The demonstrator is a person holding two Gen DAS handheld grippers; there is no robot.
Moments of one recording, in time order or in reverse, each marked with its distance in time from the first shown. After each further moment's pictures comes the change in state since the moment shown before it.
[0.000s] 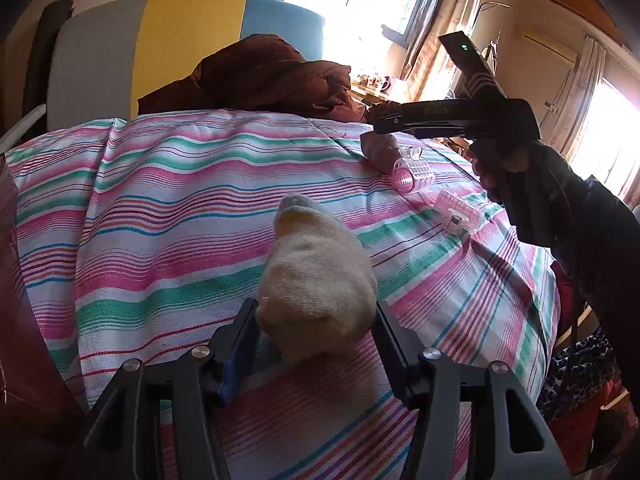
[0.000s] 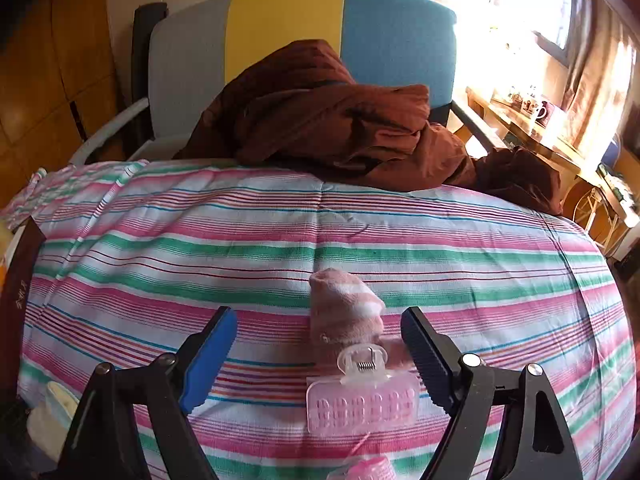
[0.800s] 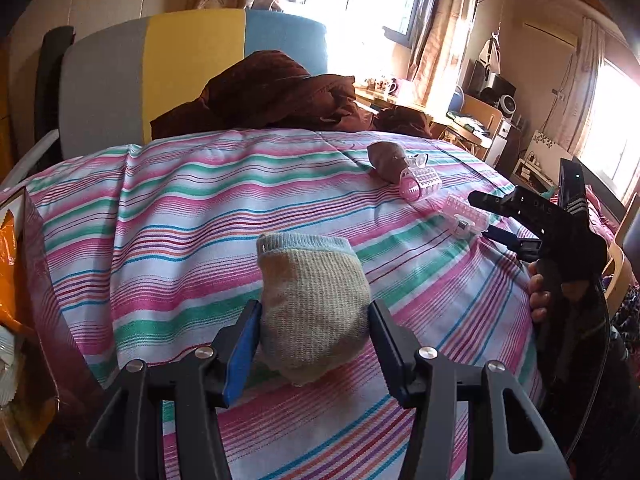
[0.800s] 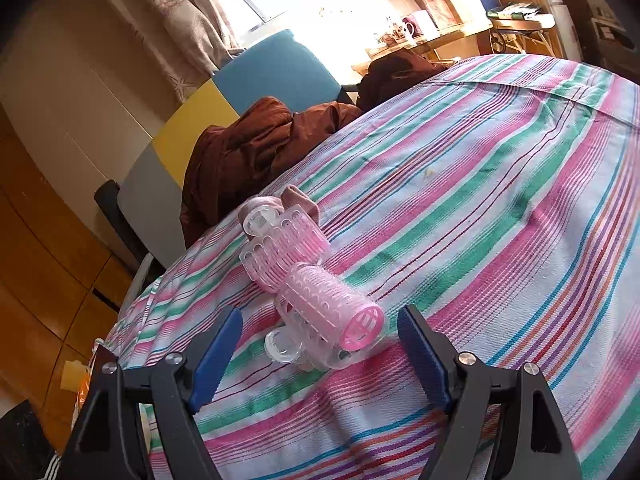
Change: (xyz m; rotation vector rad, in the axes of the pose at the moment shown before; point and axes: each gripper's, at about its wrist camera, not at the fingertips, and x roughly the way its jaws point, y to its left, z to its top) left arm -0.018 -0.007 0.008 0.053 -0.030 0.083; right arm -0.058 -0.068 -0.169 0.677 -0.258 0.188
